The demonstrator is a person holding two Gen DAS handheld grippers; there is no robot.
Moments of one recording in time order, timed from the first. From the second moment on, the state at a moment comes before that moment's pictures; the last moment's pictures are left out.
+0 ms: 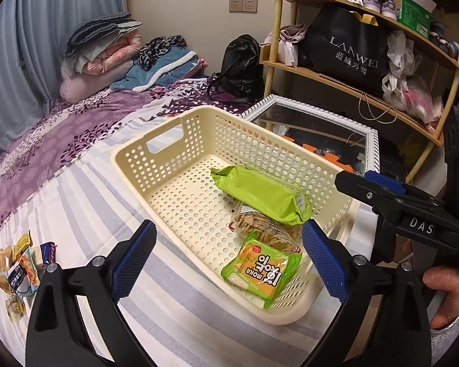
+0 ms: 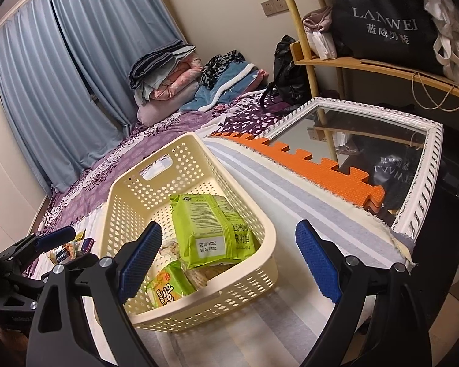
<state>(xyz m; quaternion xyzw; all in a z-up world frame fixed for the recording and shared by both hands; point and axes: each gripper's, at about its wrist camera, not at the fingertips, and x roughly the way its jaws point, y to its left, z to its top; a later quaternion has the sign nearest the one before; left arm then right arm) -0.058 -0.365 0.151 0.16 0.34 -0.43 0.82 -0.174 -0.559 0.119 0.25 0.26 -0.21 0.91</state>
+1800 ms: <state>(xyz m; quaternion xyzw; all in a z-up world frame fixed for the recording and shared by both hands) 0.033 -0.120 0.133 0.00 0.40 -0.23 0.89 -0.040 -0.351 0.145 0.13 0.32 0.01 0.94</state>
